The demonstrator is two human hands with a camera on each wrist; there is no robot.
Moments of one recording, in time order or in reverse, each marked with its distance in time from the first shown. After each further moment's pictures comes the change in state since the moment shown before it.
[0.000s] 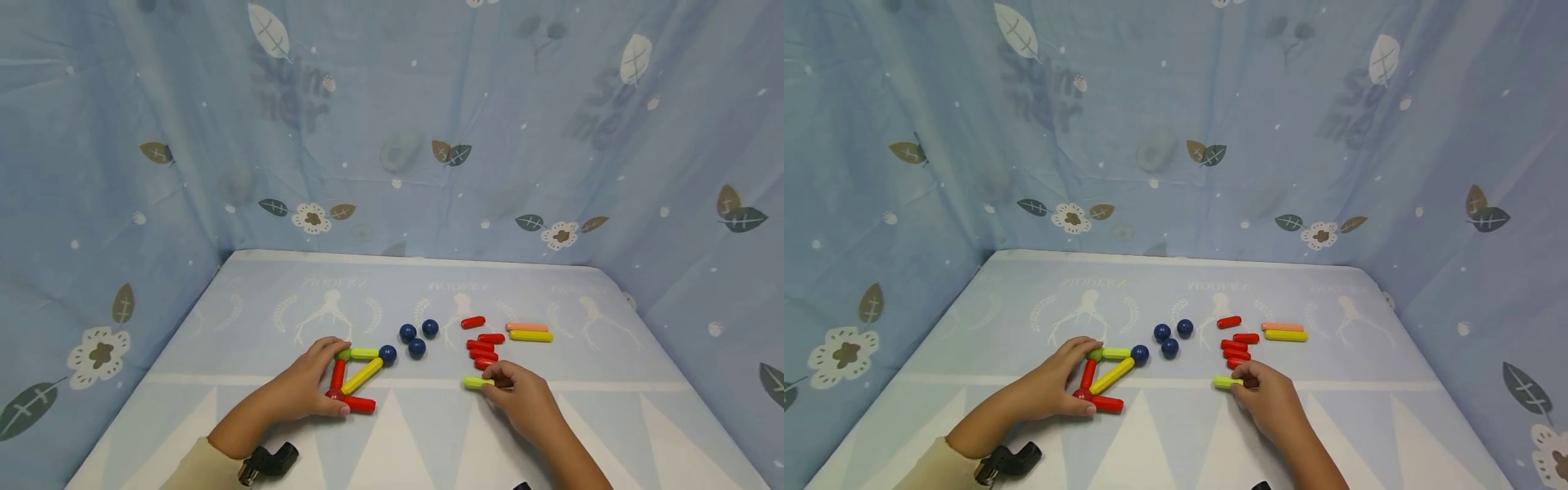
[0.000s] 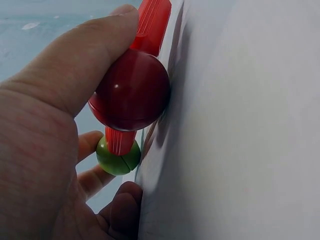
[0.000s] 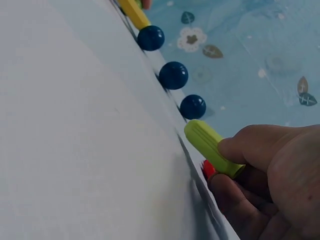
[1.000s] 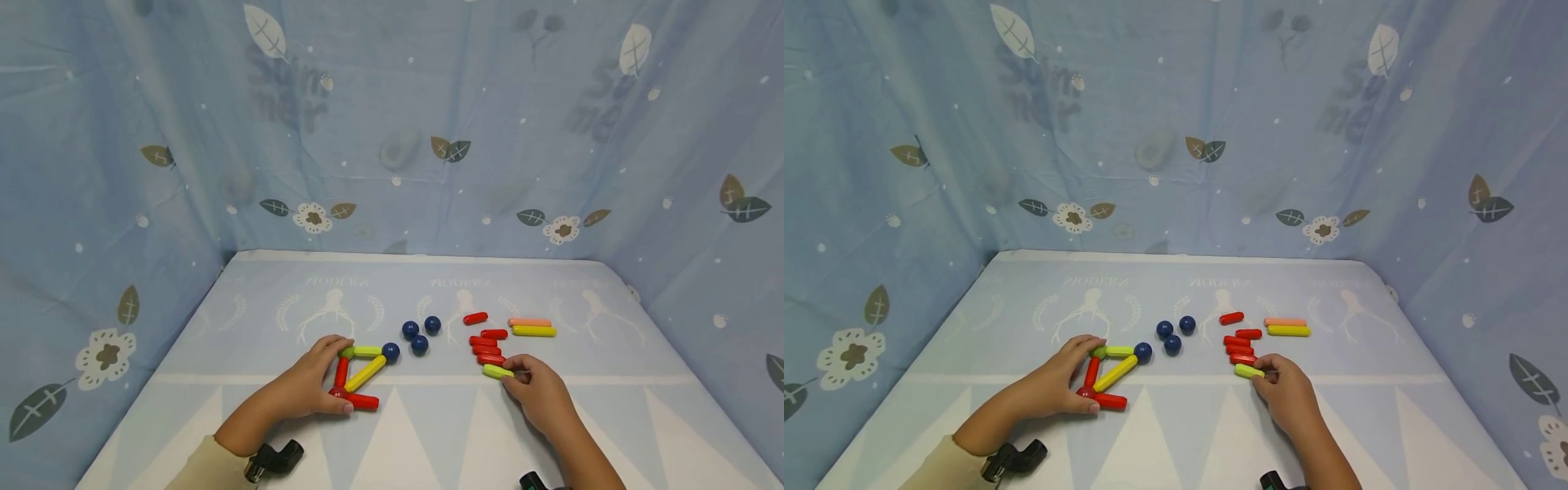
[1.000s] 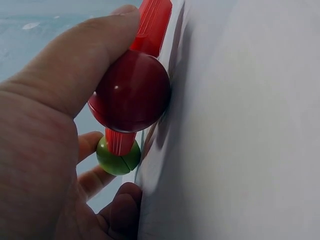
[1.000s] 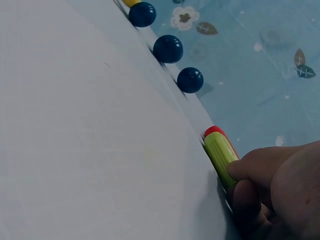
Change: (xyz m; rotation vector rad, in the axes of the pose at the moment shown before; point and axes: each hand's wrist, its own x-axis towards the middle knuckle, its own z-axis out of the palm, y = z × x) left_hand 0.001 -0.004 0.000 0.004 0.000 -0.001; right_hand 0.012 0.023 -0.006 -0.004 0.036 0.107
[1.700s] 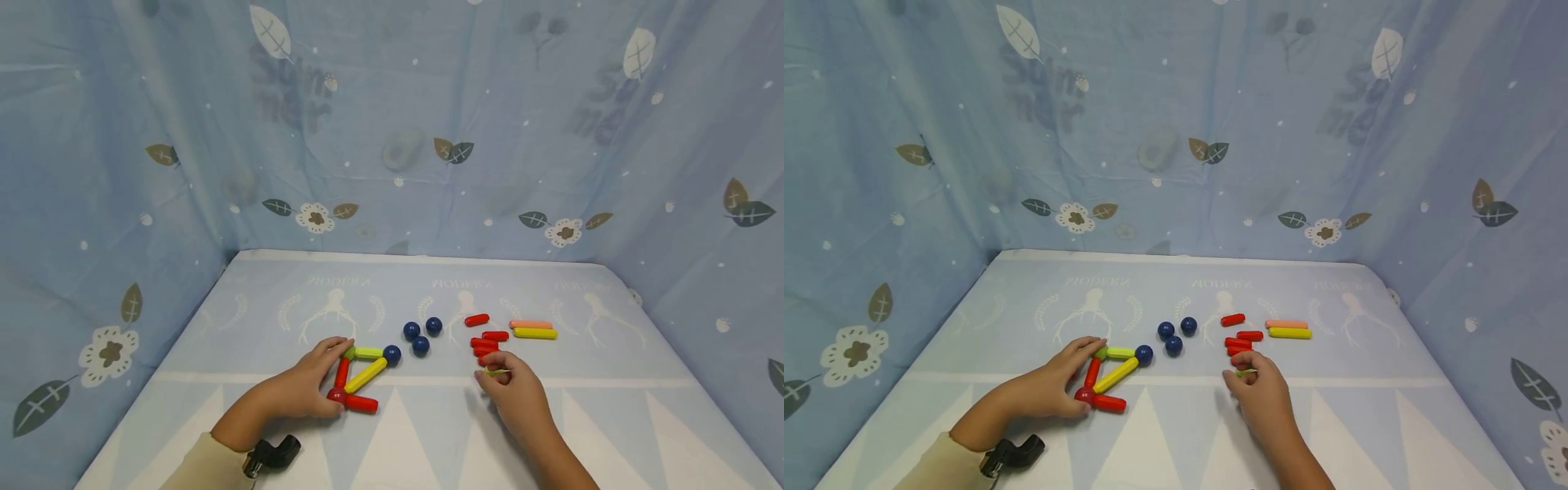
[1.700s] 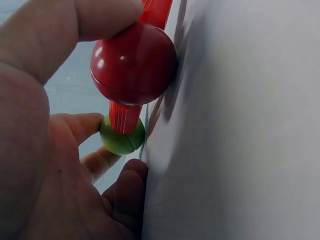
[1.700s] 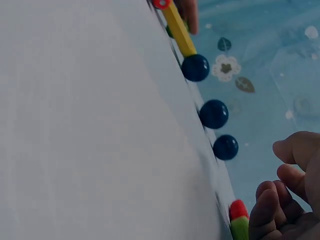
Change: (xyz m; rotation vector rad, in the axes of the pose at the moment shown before) left_hand -0.005 0.000 -0.009 -0.021 -0.113 0.049; right_hand -0.020 -0.041 0.023 0.258 0.035 -0.006
